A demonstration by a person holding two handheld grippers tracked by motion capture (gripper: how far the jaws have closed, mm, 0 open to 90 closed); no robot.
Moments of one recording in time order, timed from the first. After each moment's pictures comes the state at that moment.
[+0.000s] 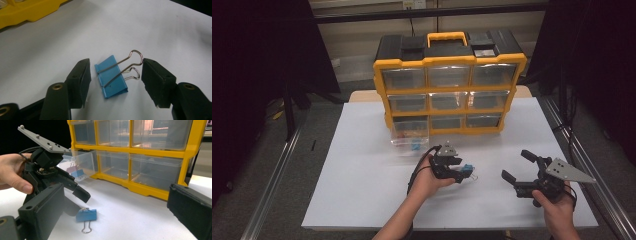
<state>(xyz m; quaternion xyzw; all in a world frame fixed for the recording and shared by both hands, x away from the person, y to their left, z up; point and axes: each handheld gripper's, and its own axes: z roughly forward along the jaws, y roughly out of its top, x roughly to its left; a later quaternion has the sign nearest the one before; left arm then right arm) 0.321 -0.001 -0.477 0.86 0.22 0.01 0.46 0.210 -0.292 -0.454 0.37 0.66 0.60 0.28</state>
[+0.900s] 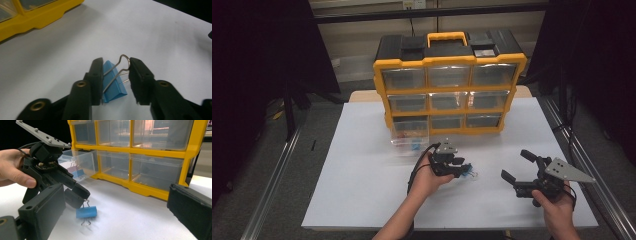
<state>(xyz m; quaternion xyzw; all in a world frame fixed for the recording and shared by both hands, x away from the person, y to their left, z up) 0.323 0.002 -0.468 0.85 0.23 0.01 0.47 0.211 -0.291 -0.454 0.36 0.66 0.60 0.27</state>
